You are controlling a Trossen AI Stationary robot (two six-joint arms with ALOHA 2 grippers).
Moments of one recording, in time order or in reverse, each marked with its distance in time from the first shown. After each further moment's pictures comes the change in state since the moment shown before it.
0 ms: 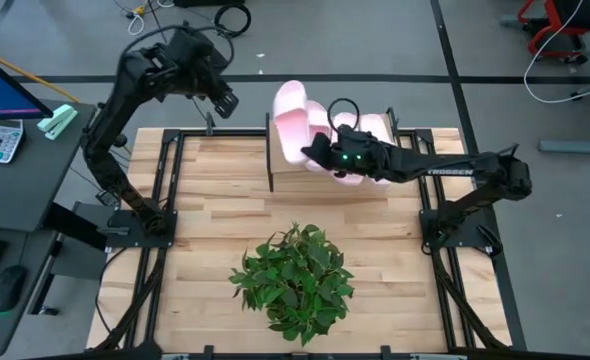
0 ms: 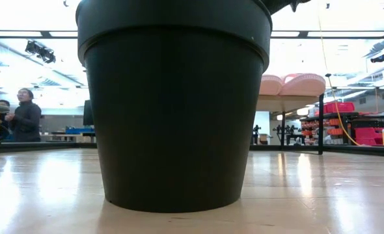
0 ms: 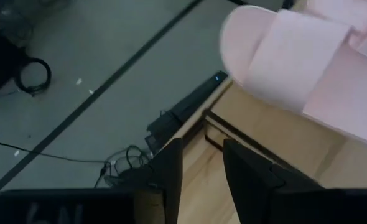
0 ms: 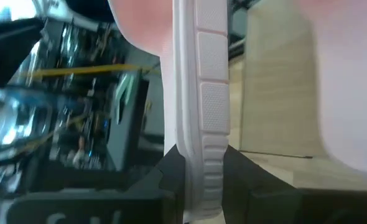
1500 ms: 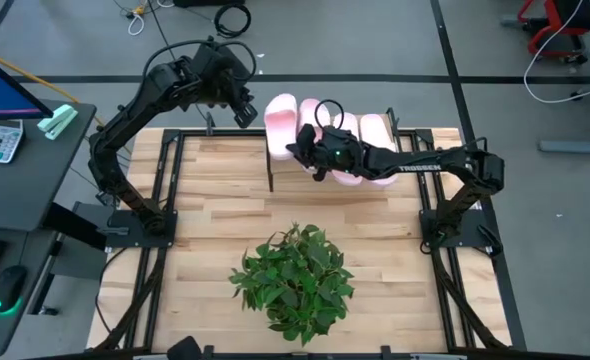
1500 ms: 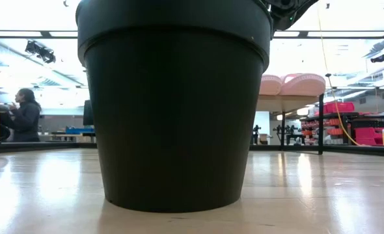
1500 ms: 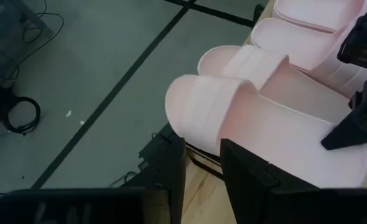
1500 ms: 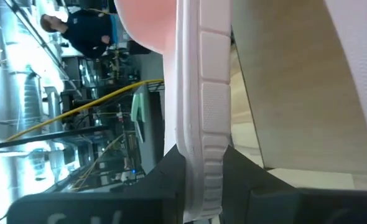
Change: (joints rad) left arm -0.089 -0.004 -0.190 0.240 0.002 0.083; right arm -0.077 0.206 0.004 0.253 -0.096 0.285
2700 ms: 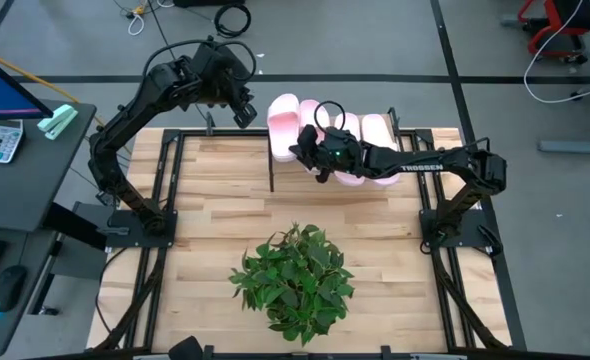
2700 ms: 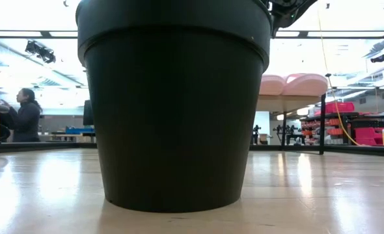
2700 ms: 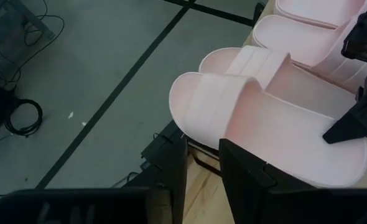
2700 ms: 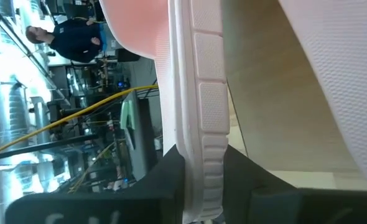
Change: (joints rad) left arm 0.001 0.000 0.000 0.000 0.000 0.017; right arm 0.001 -0.010 0.001 -0.113 0.039 0.026
